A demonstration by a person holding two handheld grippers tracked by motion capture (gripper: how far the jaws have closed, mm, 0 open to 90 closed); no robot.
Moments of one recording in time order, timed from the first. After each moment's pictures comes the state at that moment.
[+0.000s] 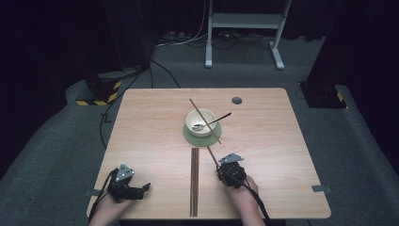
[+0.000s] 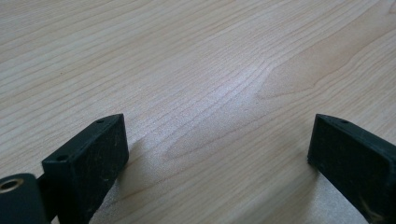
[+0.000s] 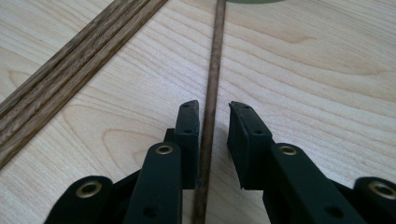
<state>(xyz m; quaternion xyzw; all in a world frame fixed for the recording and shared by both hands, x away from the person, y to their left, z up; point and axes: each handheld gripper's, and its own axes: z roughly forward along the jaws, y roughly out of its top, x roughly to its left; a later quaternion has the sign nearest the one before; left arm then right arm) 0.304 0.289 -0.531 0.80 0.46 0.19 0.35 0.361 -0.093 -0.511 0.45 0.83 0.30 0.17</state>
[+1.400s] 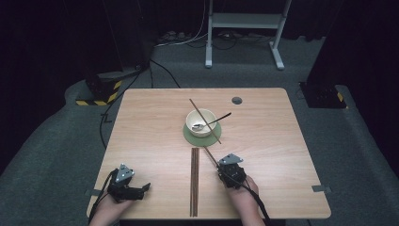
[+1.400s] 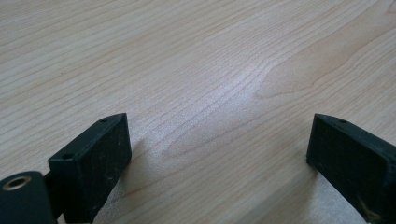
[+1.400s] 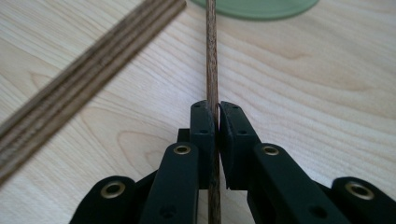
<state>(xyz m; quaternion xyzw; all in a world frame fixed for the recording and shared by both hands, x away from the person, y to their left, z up) 0.303 0.288 -0.531 0.80 0.46 0.19 0.35 0.353 -0.090 -0.499 0.42 0.83 0.31 0.20</state>
